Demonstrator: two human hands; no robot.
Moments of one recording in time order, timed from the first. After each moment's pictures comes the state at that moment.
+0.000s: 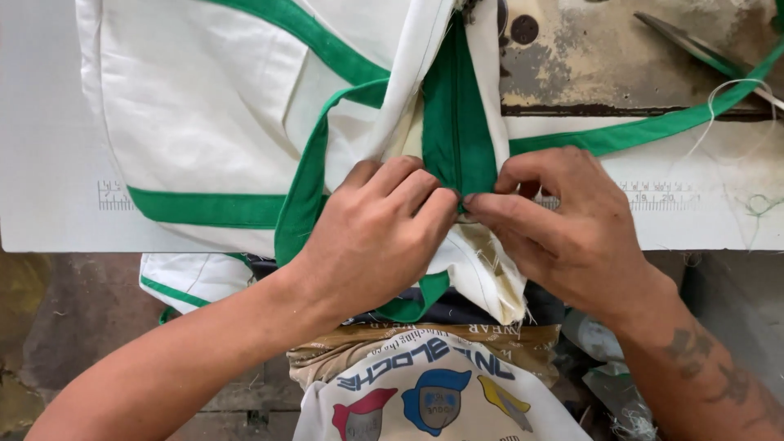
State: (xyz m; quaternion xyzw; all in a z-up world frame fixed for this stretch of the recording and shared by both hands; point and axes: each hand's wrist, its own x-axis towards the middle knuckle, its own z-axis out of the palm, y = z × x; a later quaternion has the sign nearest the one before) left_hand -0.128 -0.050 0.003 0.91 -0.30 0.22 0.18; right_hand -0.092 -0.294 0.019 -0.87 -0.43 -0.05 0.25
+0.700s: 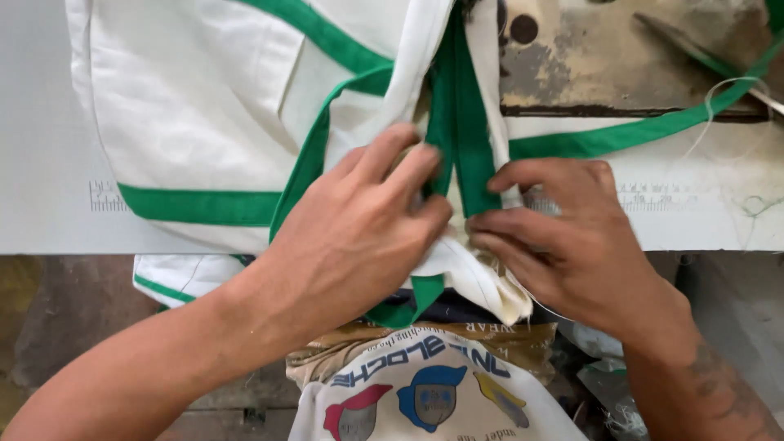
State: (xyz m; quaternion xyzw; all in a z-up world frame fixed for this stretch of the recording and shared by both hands) left_hand -0.122 -0.029 0.037 0.92 -0.36 0.10 0.10; right_hand -0.105 -0.296 0.030 -0.88 -0.43 -0.02 0.18
